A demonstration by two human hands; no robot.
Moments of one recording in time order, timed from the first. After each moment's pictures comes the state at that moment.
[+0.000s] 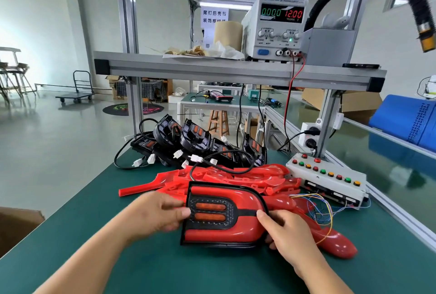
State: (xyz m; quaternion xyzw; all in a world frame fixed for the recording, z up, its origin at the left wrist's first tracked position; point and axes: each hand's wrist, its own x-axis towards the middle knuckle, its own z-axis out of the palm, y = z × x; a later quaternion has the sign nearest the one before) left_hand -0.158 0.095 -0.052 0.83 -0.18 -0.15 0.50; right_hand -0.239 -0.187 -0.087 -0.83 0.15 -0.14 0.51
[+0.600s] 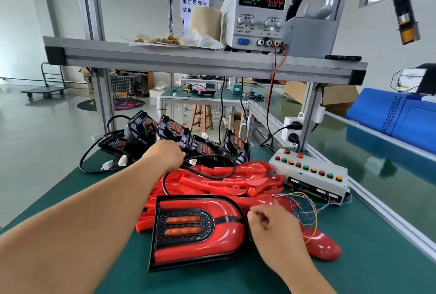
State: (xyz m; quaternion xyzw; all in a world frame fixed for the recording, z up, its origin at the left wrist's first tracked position) left_hand -0.034 -0.004 0.006 0.99 -0.15 0.03 0.06; right_hand -0.235 -0.193 -0.076 -0.91 0.12 -0.21 0.32
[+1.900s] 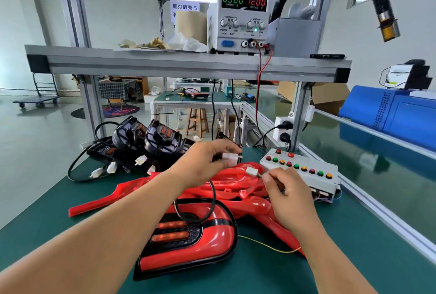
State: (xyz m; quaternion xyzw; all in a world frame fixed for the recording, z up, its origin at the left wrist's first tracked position) left_hand -0.108 -0.065 0.016 0.82 -0.43 0.07 0.37; right_hand -0.216 -0.243 -0.043 -0.86 0.09 -0.35 0.35
